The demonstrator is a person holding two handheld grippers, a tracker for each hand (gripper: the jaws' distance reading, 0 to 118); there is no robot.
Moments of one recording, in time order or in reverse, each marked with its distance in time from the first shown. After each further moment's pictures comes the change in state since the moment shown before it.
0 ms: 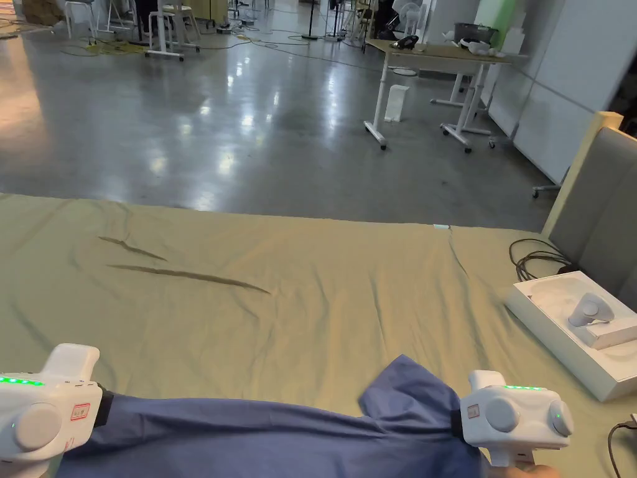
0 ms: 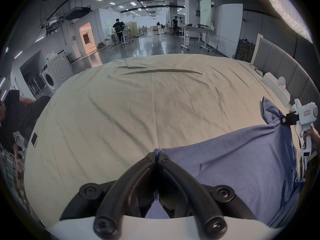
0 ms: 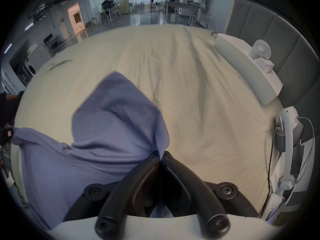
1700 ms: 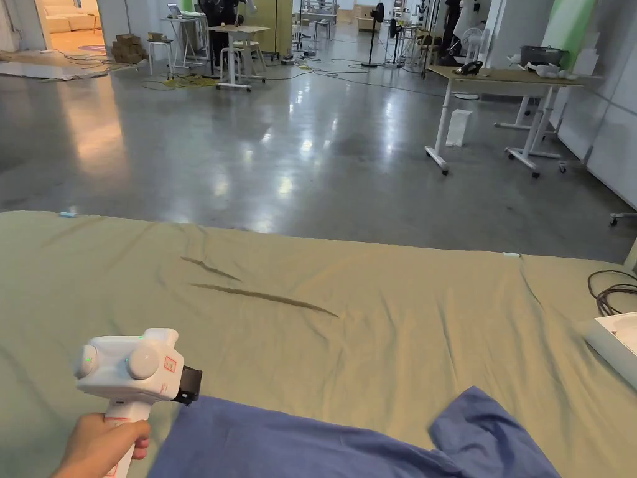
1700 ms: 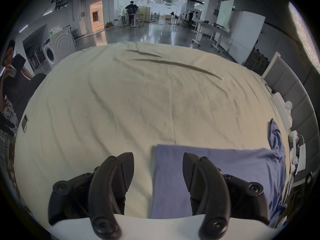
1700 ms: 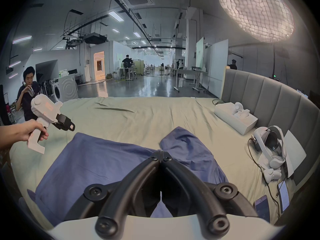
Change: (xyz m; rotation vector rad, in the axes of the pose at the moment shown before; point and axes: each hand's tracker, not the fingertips) left arm -0.054 0.054 -0.086 -0.144 -0.027 0.168; right arm -0.139 -0.152 0.196 0.576 0.031 0.052
